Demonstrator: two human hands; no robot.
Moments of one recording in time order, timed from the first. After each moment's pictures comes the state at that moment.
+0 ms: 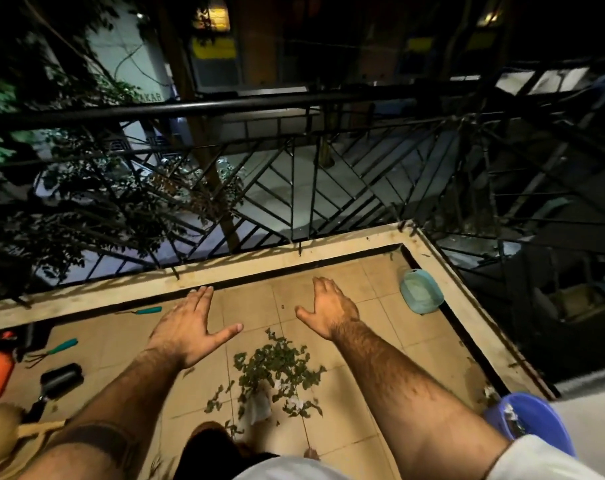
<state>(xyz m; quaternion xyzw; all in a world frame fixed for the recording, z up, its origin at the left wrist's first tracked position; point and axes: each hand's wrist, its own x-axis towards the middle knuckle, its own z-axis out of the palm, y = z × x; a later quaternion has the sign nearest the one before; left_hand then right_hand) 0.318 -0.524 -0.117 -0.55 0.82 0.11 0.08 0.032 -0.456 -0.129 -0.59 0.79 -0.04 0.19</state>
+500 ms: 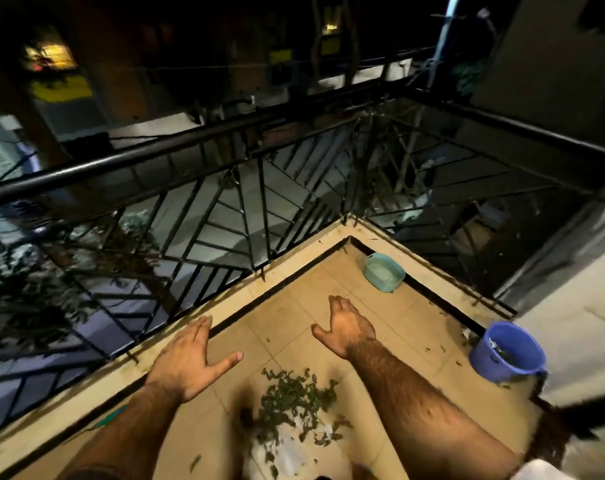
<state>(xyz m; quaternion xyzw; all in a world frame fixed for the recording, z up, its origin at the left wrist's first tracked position) 0.361 -0.706 -0.143 -0.37 0.91 0.12 0.09 0.102 -0.514 -0.152 -0.38 0.91 -0.07 0.17</state>
